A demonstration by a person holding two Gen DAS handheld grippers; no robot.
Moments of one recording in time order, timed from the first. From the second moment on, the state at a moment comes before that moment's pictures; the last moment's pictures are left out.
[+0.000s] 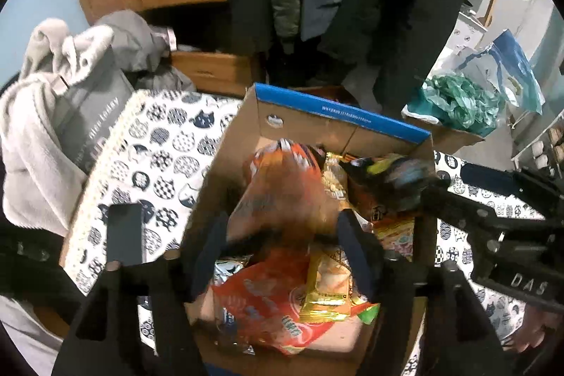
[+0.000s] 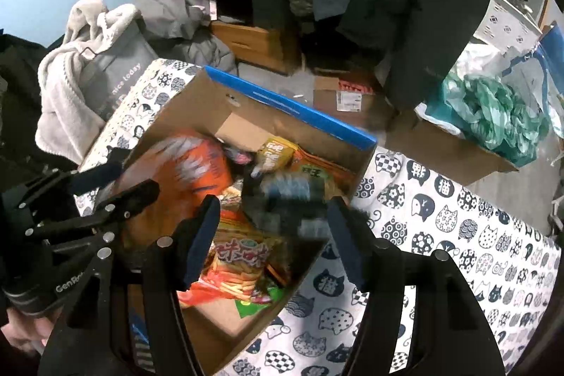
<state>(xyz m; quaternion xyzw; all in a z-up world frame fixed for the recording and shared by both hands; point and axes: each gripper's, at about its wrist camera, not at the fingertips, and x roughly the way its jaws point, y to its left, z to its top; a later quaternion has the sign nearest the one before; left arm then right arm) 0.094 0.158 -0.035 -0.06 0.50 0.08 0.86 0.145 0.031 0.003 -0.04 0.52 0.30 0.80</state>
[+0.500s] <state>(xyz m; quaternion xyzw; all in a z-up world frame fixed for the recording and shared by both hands) 0.064 0.138 0.003 -0.03 0.47 0.06 0.88 0.113 -0.019 0.040 -0.03 0.47 0.27 0.84</state>
